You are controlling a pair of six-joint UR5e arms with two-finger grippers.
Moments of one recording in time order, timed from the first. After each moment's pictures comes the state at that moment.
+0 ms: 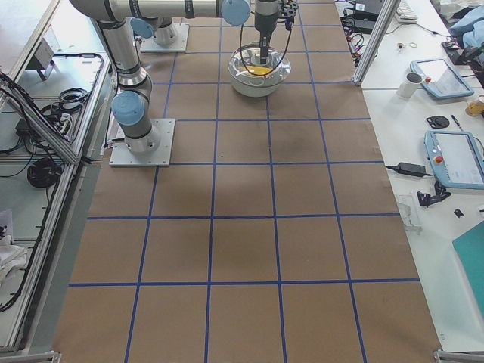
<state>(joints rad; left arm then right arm) -1.88 -1.96 -1.38 -1.45 1.55 -0.10 1.62 -1.53 1.56 -1.63 -1.57 0.12</state>
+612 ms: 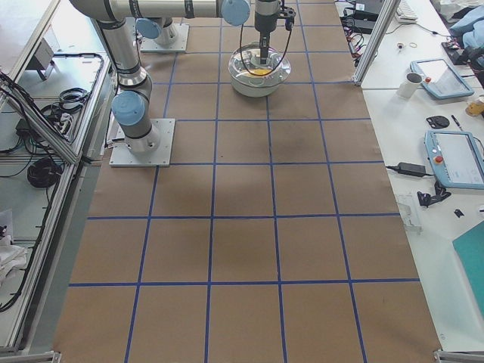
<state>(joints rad) -1.69 -1.87 -1.36 -1.52 1.57 -0.02 1.62 -1.53 1.56 -1.63 -1.58 0.12</state>
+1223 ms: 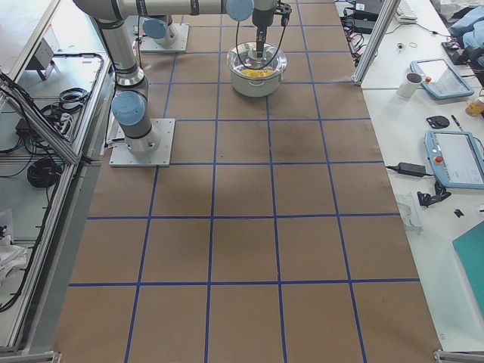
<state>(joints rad) -1.54 -1.77 -1.36 -1.60 1.58 0.08 1.72 -1.50 1.56 -1.65 -1.56 0.30</state>
